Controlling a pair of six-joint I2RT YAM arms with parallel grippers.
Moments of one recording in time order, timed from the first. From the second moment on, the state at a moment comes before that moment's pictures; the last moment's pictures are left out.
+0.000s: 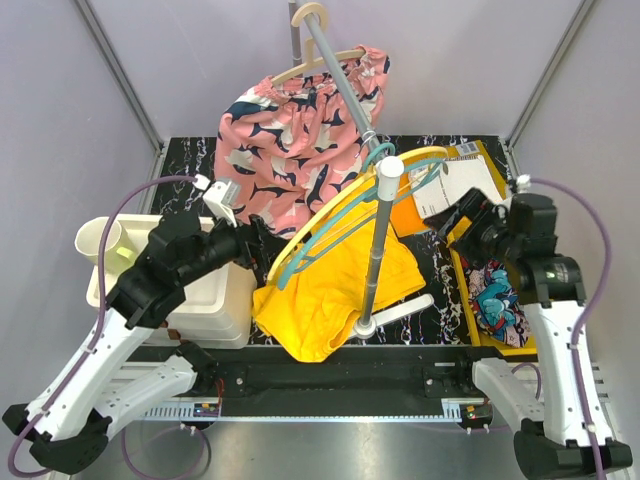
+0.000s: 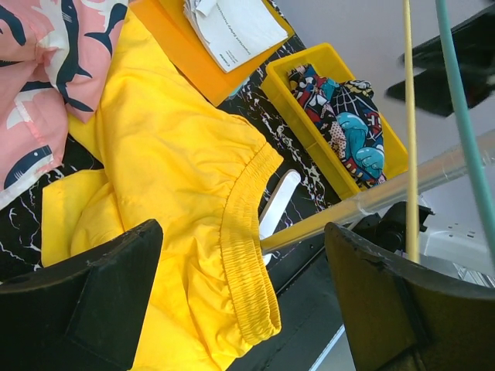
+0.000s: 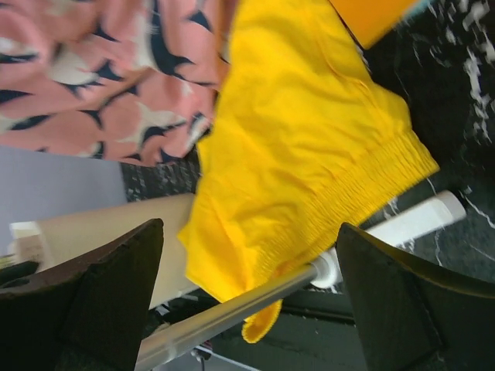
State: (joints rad) left arm -0.63 0.78 1.08 -0.56 0.20 -0.47; right arm 0.06 0.86 1.18 -0.87 -0.31 0.76
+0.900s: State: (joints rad) left arm -0.63 0.75 1.04 -0.58 0.20 -0.51; right arm 0.11 1.61 0.89 -0.27 -0.29 0.66
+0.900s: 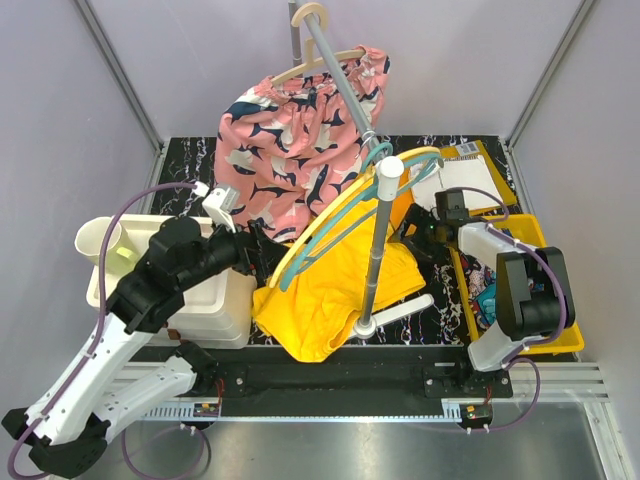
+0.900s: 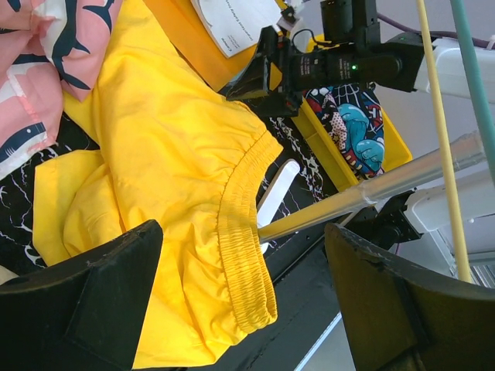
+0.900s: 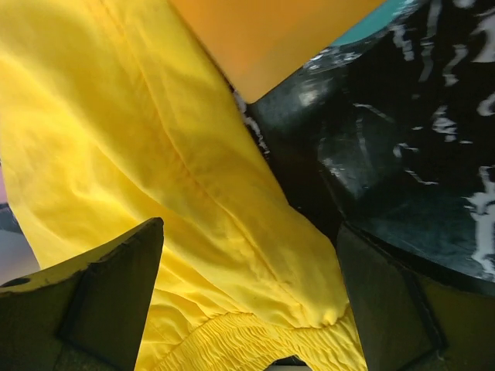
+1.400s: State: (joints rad) left arm -0.63 0.75 1.04 -0.58 0.20 -0.51; right arm 0.18 1.64 0.82 -0.18 -0.37 0.58
